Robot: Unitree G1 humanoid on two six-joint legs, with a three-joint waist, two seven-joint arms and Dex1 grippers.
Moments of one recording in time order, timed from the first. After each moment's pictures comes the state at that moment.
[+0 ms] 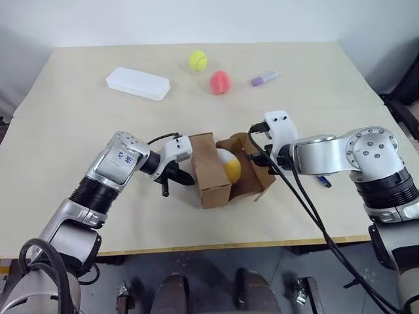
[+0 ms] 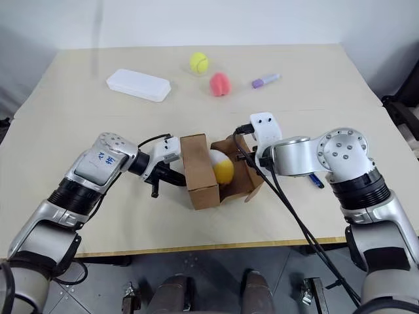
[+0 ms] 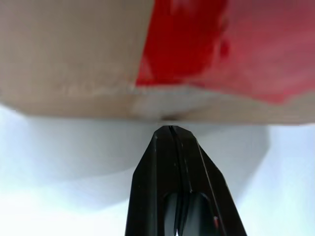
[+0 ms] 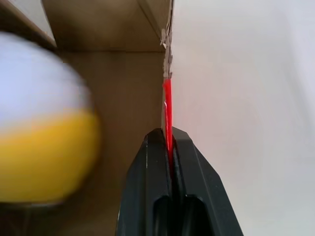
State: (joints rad) left arm -0.90 0.62 -0.41 0.25 -0.07 0.73 -1.22; right arm -0.97 -0.73 0.33 -0.02 1.80 1.24 -0.88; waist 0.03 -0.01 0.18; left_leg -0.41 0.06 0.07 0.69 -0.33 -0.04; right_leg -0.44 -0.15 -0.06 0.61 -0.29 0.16
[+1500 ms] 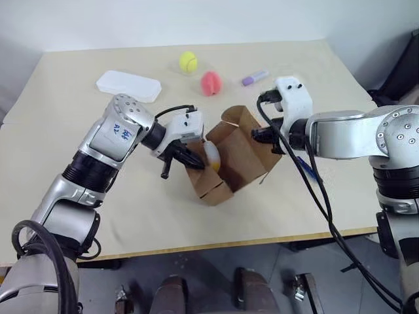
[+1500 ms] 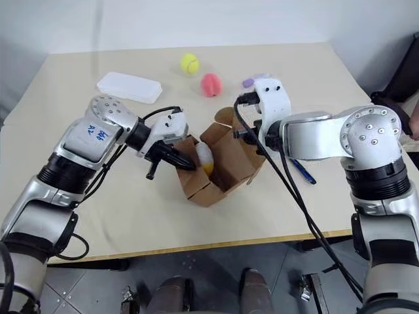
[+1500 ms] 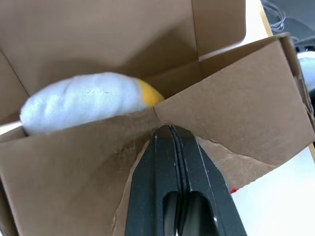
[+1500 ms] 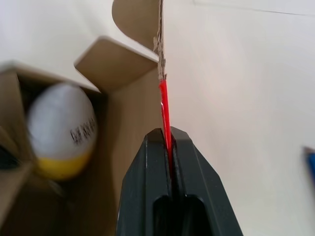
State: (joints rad) left arm -1.06 0.68 -0.45 0.20 -0.09 0.61 -1.40; right arm -1.03 -0.74 0.17 -0.07 1.95 1.17 -0.93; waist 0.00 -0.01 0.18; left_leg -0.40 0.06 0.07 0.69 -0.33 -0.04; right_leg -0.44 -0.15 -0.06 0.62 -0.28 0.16
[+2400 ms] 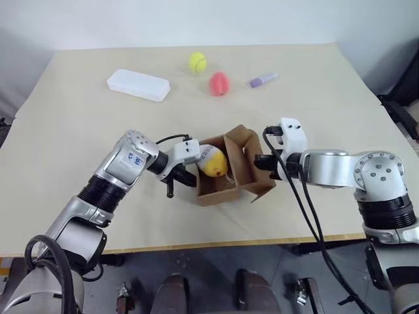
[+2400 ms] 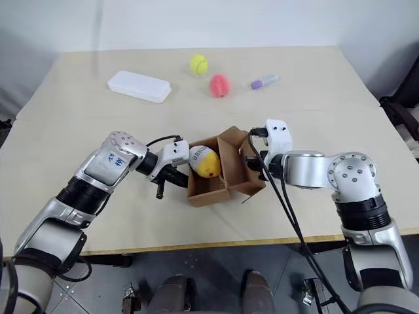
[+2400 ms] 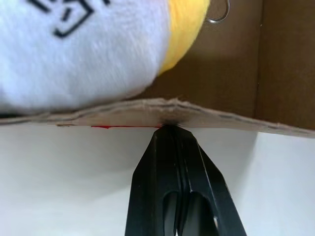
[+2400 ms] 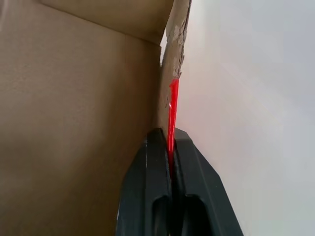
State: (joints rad) left arm -0.92 0.60 -0.45 0.25 -0.03 0.67 -1.23; right arm -0.76 -0.71 0.12 -0.12 1.64 1.19 -0.66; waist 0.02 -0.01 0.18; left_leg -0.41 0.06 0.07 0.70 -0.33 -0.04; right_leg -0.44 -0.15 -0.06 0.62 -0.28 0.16
